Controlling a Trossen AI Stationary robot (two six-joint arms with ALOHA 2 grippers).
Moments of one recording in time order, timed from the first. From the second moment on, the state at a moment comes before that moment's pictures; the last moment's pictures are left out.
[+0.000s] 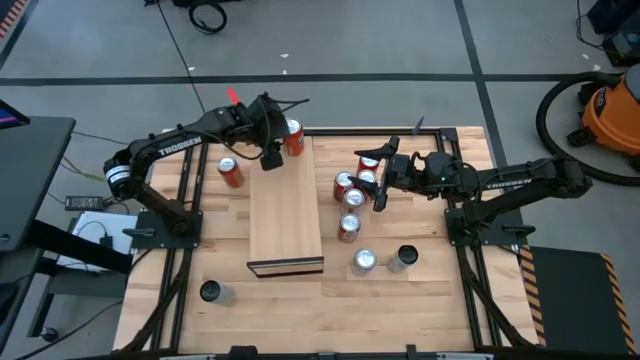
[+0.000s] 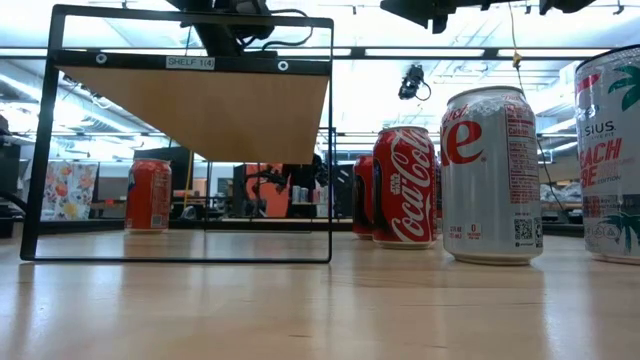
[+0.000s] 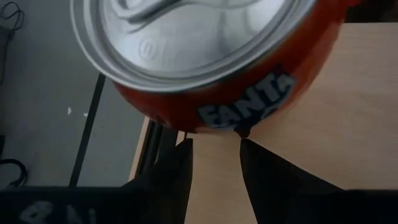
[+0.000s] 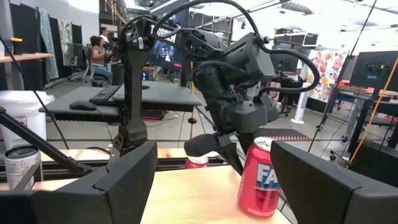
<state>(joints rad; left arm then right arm) 0.55 1.50 1.35 -0.79 -0.15 0.42 -0.02 1.07 0.72 0.46 0.23 -0.15</state>
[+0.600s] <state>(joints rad) 0.55 1.50 1.35 -0.74 -0.16 0.43 -0.02 1.07 0.72 0.46 0.23 -0.15</state>
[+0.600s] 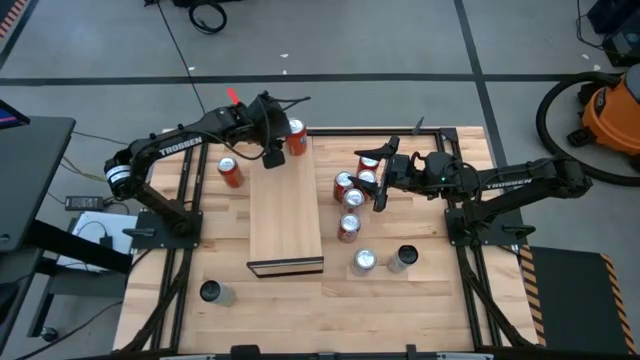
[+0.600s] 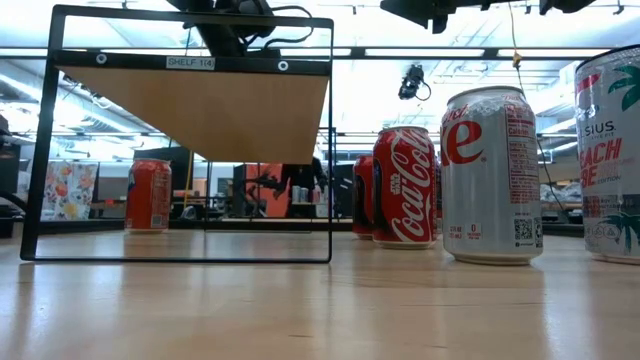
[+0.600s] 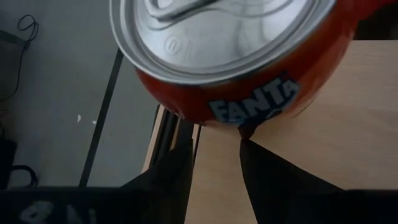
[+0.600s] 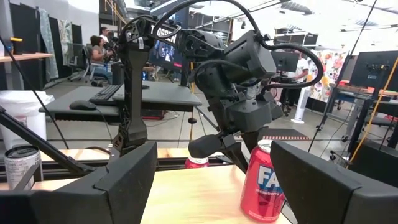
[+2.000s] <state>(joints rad) 0.79 1.28 1.12 -1.16 -0.30 0.05 -0.02 1.07 0.72 0.47 0.23 -0.16</state>
